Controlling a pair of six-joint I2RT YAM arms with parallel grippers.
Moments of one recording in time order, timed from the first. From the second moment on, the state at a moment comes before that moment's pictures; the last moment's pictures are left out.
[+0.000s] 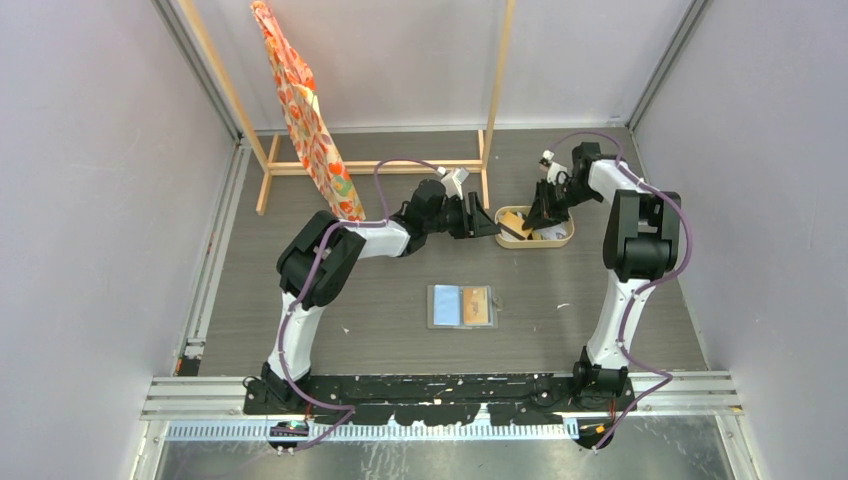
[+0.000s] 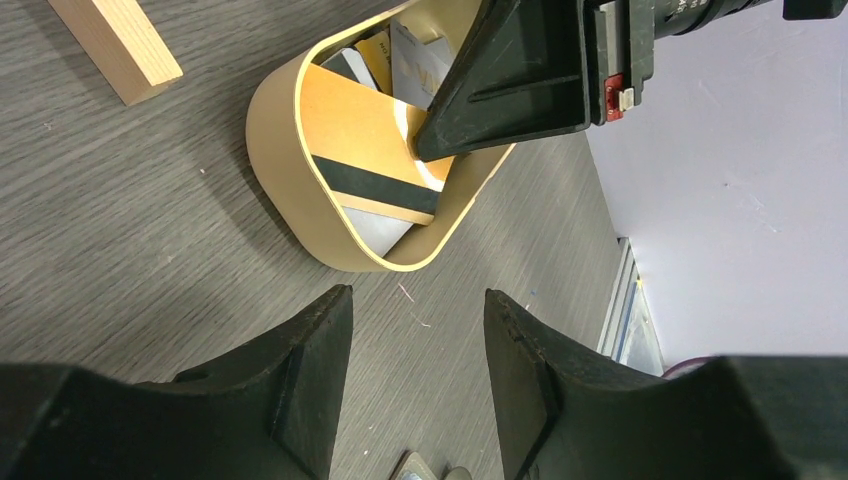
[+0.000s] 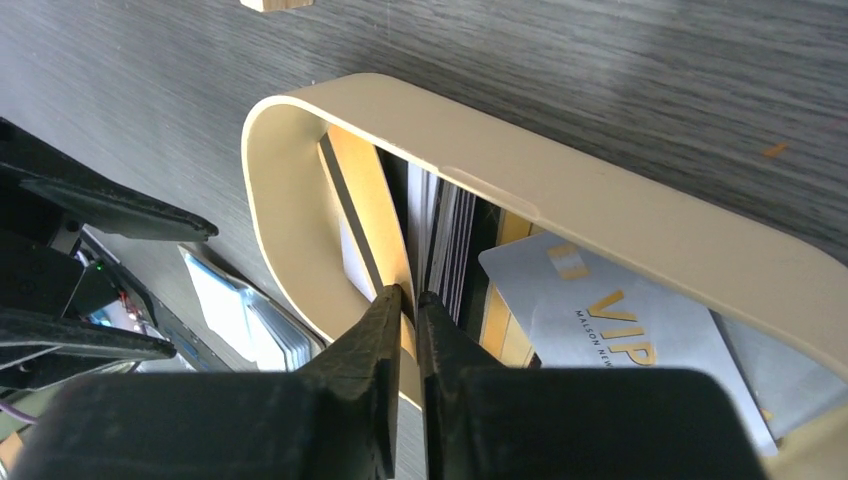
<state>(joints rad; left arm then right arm) -0.70 2.12 1.29 0.50 0.46 -0.78 -0.07 2.09 1.53 -0.84 -0.66 -0.10</state>
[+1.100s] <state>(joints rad) -0.68 2.09 1.04 0.94 0.45 -0.86 -0.17 1.92 1.46 -0.82 -0.90 -0.10</state>
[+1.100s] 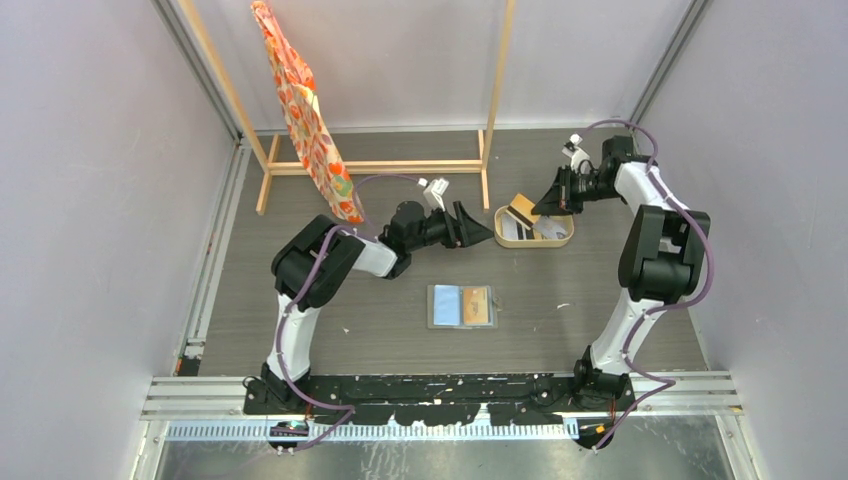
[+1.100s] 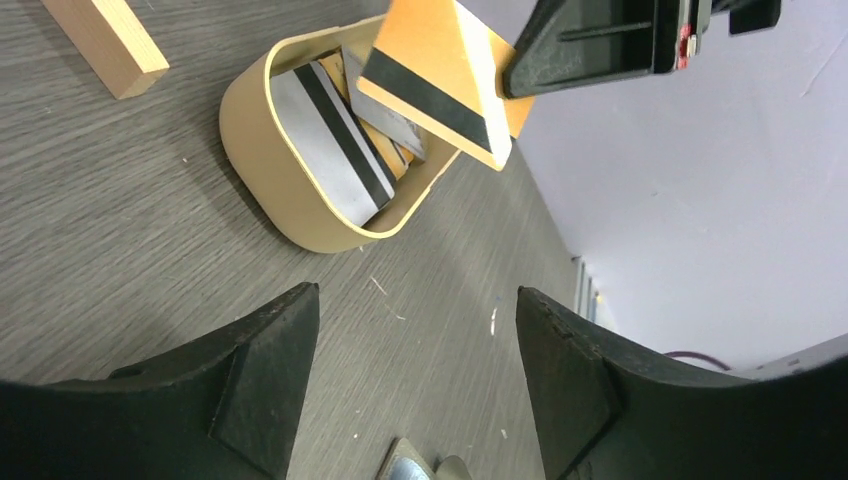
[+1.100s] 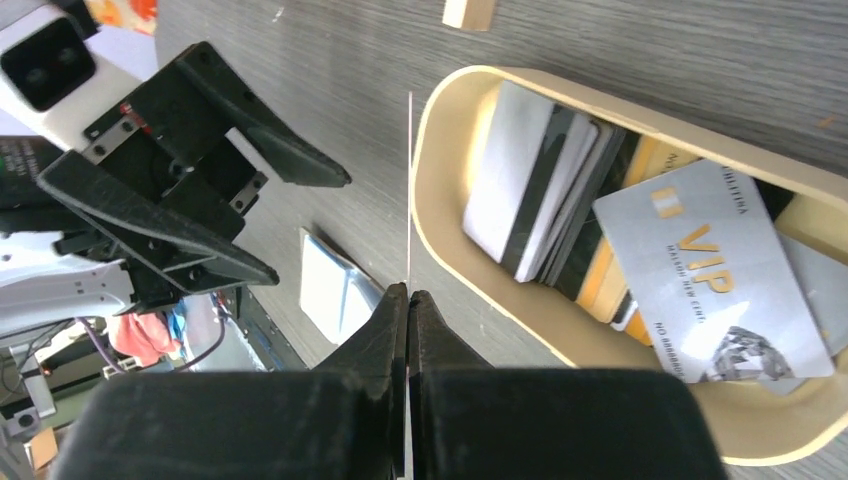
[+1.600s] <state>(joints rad) -0.80 1.70 0.69 1.11 0.21 -1.02 -0.17 1.42 1.11 -0.51 -1.17 0.21</state>
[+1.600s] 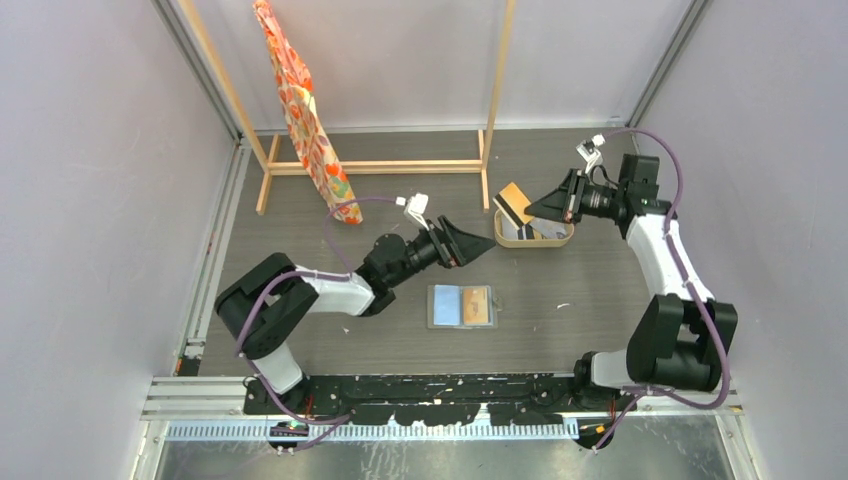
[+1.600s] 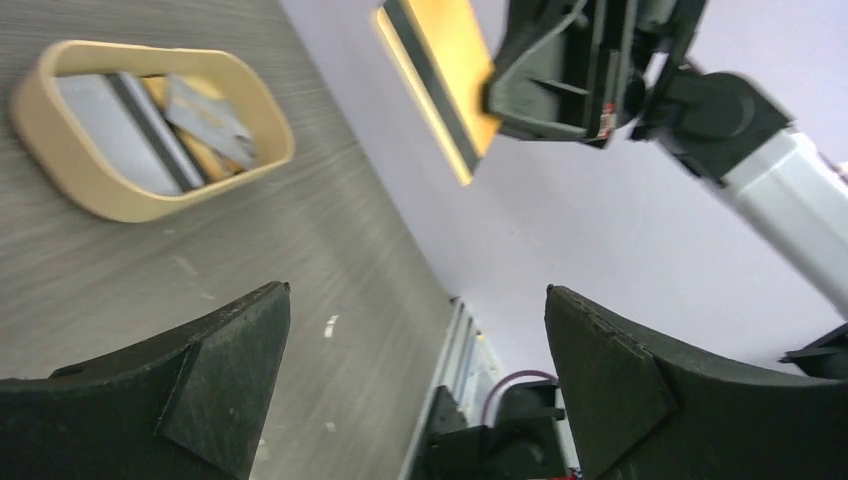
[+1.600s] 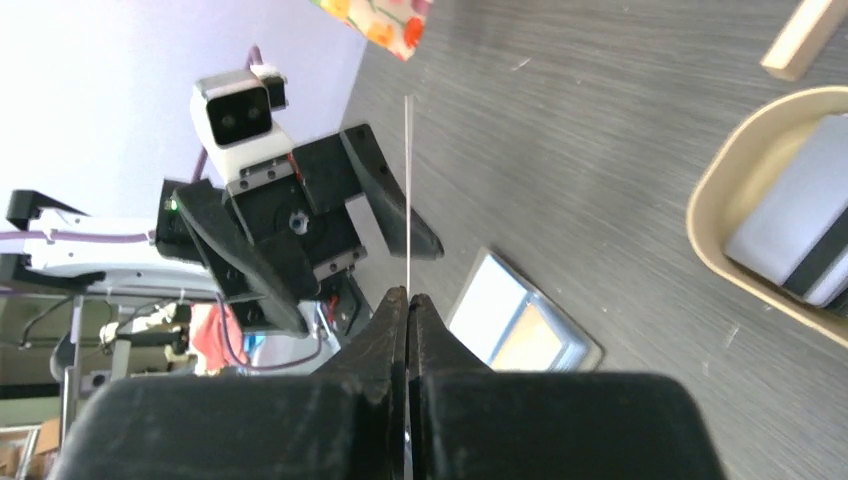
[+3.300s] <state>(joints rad) -0.94 1.80 0.75 1.38 -0.22 -1.18 -0.04 1.27 0.85 0.03 -1.21 0.63</state>
